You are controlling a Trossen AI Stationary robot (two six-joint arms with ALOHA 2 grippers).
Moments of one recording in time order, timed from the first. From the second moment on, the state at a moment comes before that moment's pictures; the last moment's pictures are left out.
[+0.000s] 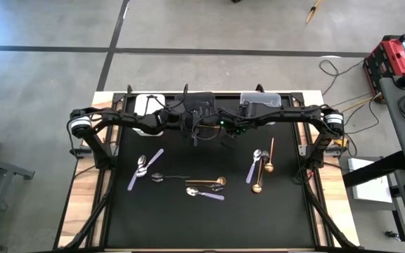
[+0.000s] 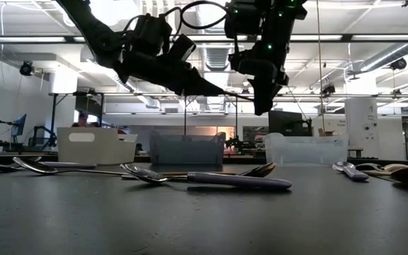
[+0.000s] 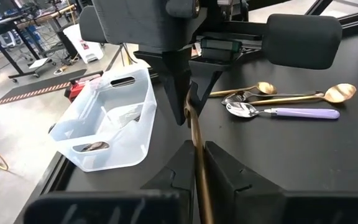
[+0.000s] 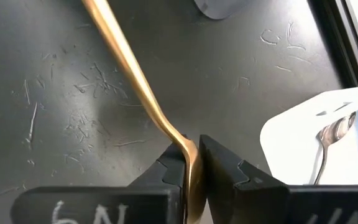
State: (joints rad) left arm 0.35 1.69 0.85 0.56 0.30 0.36; right arm -0.21 1.73 1.42 -0.96 0.21 0.21
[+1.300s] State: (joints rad) left arm 0.71 1.51 0.82 0.17 0.22 -0.01; right arm -0.21 1.44 1.37 -0.85 0.37 0.20
